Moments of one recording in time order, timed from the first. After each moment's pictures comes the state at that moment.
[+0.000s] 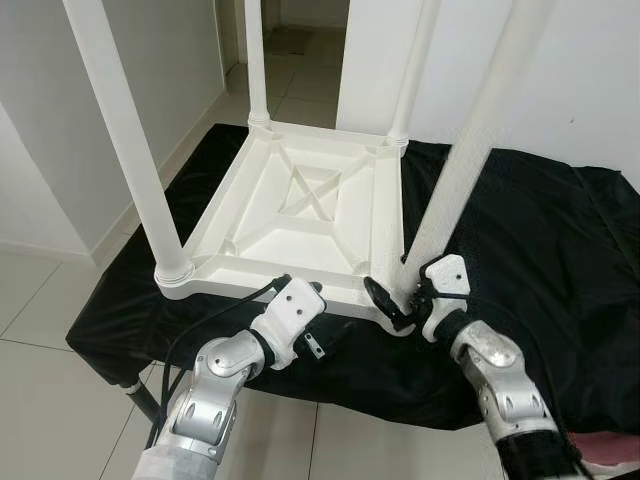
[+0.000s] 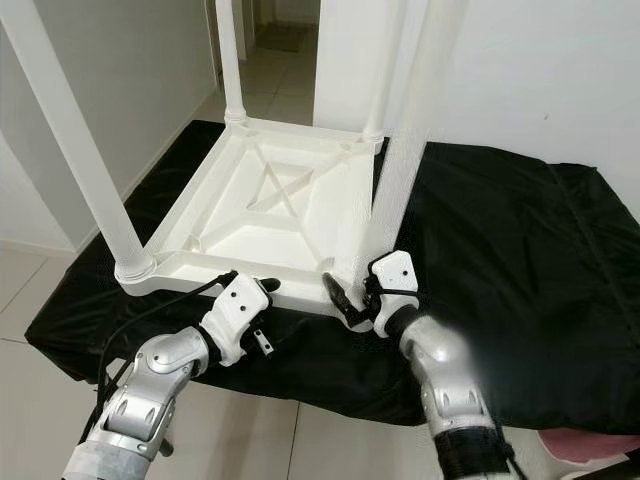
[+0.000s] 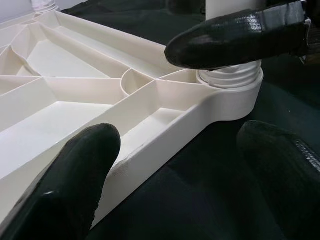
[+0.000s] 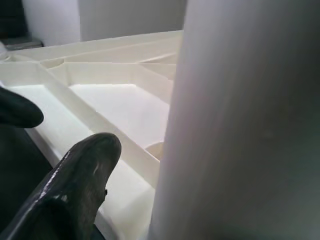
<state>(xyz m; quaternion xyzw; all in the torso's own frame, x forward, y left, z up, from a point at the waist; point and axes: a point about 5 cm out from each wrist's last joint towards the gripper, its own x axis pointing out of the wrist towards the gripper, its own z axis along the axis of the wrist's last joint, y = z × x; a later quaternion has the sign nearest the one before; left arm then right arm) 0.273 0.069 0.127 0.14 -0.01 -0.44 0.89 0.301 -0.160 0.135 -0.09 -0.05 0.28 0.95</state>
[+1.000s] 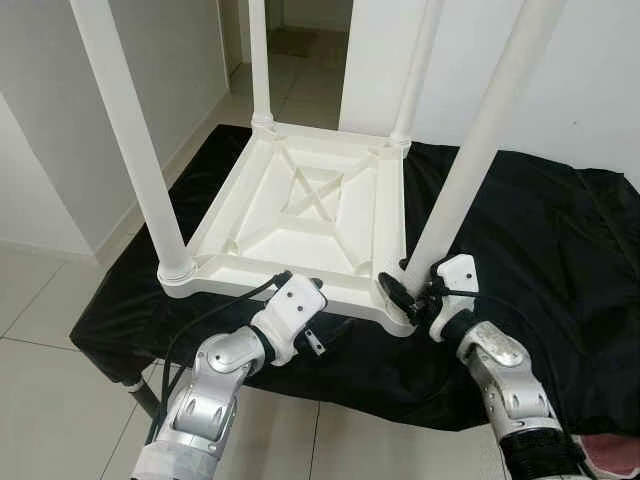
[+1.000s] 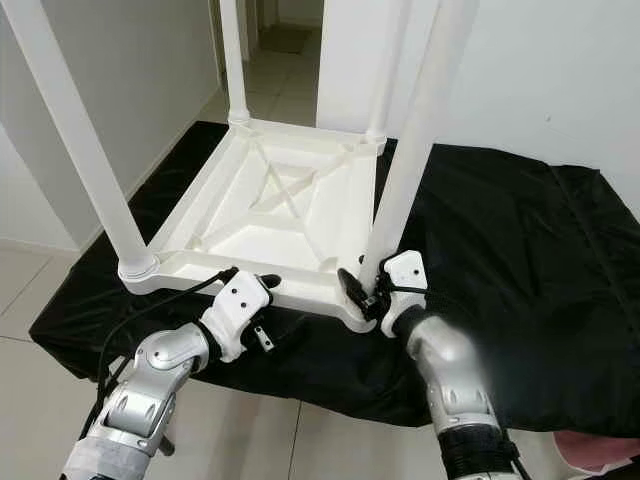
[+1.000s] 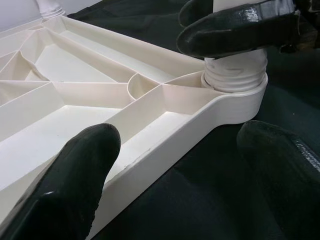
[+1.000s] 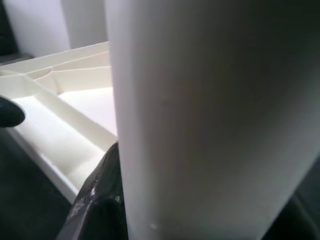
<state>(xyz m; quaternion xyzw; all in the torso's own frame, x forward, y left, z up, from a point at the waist) 0.275 0.069 0.131 0.15 -0.01 -0.44 0.89 0.299 -0.168 0.130 -0.04 -0.04 0.23 0.97</state>
